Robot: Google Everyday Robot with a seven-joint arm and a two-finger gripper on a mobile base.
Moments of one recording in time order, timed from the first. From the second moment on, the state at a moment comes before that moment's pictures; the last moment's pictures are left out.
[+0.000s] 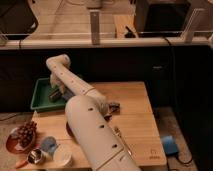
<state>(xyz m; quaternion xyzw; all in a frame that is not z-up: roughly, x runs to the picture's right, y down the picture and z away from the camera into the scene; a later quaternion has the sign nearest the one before) -0.329 -0.013 0.987 -0.17 -0.27 -0.46 0.83</state>
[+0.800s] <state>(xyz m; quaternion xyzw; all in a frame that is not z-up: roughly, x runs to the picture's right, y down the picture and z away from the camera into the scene) -0.329 -0.010 0.993 -0.17 -0.27 -0.46 0.83</state>
